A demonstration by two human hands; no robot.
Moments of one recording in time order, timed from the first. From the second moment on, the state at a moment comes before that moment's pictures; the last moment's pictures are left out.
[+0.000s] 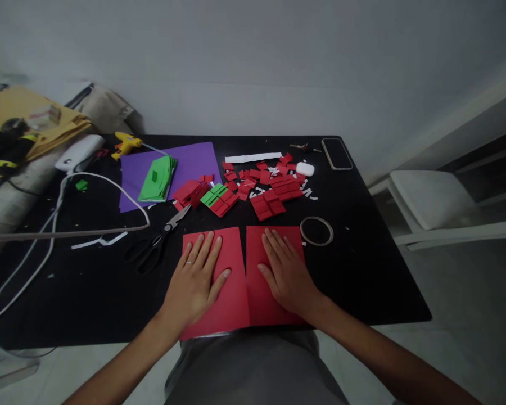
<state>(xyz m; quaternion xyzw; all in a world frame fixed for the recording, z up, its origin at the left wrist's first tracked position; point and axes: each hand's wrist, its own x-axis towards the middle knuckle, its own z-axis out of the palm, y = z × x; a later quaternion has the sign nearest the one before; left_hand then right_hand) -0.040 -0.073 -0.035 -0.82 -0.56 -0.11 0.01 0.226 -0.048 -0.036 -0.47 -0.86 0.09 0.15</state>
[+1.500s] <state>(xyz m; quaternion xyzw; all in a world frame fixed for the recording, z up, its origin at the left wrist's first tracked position) -0.028 -0.111 -0.032 -0.82 -0.57 -0.08 0.00 0.230 -0.076 -0.034 -0.47 -0.87 0.10 0.12</state>
